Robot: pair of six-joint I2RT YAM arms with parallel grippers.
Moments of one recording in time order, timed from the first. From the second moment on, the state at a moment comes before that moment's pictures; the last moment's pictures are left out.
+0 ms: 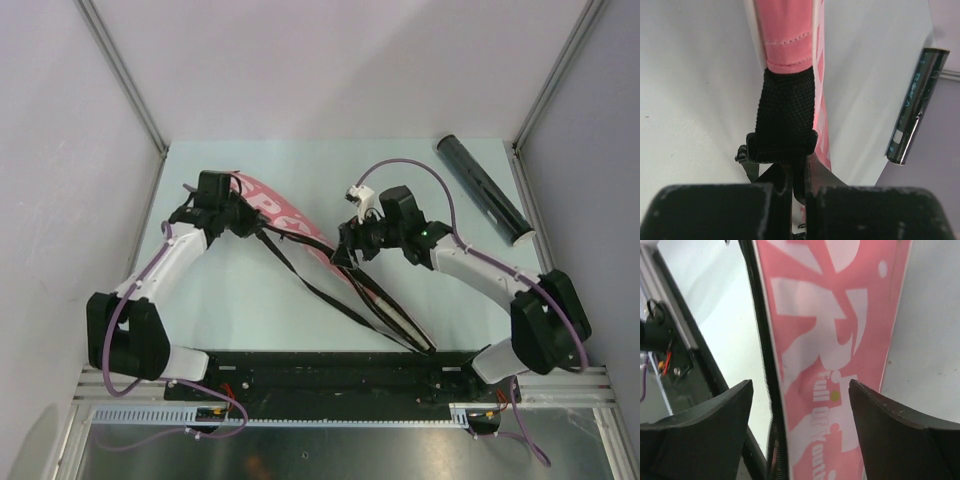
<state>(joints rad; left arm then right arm) -0.20 1.39 1.07 -0.48 0.15 -1.02 0.60 1.50 1.03 -0.17 -0.59 0.11</state>
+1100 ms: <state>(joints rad) -0.21 1.45 1.31 -0.86 0.10 -1.10 1.05 1.64 1.16 0.27 0.04 -0.29</state>
